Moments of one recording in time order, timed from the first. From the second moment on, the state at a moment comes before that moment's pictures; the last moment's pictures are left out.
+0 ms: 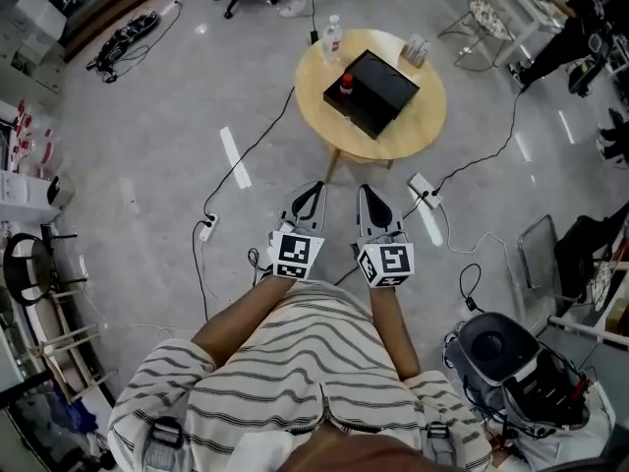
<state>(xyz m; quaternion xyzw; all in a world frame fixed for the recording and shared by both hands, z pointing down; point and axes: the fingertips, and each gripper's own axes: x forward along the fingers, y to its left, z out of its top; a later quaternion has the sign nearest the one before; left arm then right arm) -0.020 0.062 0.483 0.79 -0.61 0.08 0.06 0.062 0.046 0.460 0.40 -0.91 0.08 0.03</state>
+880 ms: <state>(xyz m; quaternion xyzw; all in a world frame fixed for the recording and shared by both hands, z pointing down) -0.096 -0.062 0.489 0.83 -0.55 0.08 0.08 -0.006 -0.071 0.453 0.47 -0.87 0.09 0.04</state>
